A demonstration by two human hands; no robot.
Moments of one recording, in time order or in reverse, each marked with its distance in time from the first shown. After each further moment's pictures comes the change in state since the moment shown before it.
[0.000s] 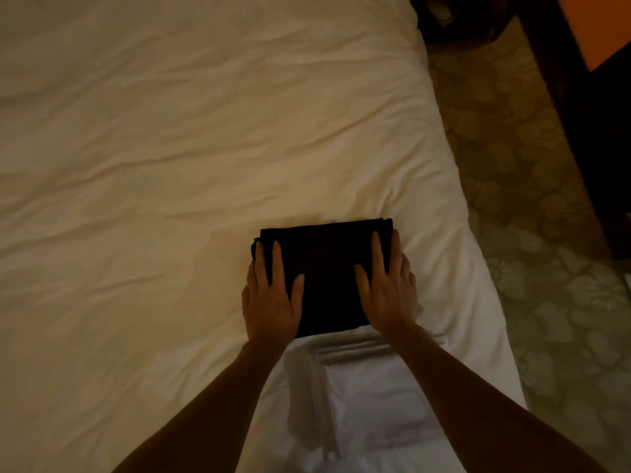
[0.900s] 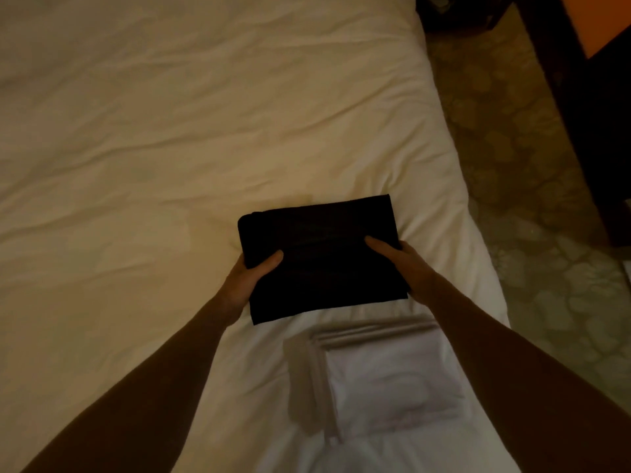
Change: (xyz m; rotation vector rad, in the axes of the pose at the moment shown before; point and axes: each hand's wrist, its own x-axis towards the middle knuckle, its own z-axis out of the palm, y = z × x) left_hand 0.033 -0.052 -0.022 -1.126 -0.543 -0.484; right_hand 0.031 0.032 -0.023 1.267 -0.577 0.538
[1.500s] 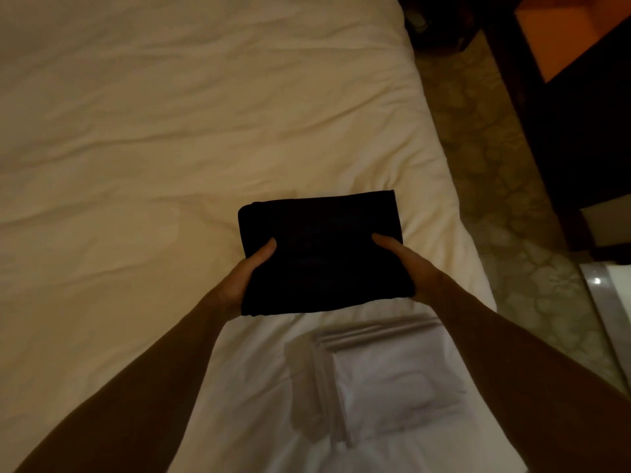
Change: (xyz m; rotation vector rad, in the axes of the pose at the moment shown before) left_hand -0.007 0.020 0.000 -0.167 -0.218 -0.177; right_hand -0.015 -0.005 0.015 0.090 -0.026 0.122
